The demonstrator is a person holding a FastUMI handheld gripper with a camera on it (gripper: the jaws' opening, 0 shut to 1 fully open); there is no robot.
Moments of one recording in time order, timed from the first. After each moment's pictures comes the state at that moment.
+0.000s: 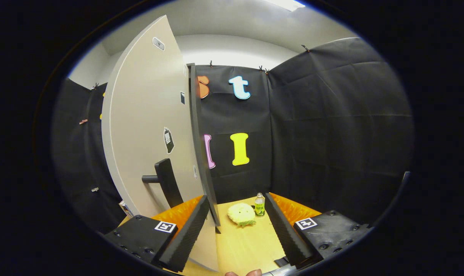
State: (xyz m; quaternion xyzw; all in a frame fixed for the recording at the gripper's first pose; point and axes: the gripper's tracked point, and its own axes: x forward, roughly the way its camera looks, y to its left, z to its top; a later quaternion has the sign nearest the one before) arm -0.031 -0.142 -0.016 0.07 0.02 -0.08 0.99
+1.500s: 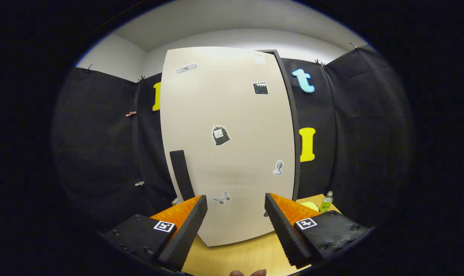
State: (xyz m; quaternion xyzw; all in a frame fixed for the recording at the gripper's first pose) arm 0.016 0.067 -0.015 0.08 0.03 0.10 0.99
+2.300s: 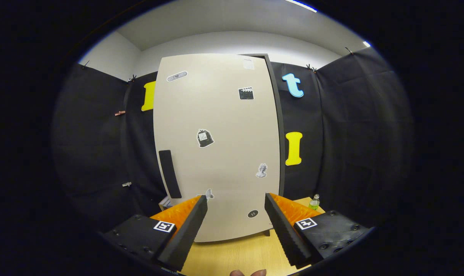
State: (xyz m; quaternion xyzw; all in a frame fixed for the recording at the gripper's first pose) arm 0.014 0.041 -0.018 0.06 0.02 0.05 1.00
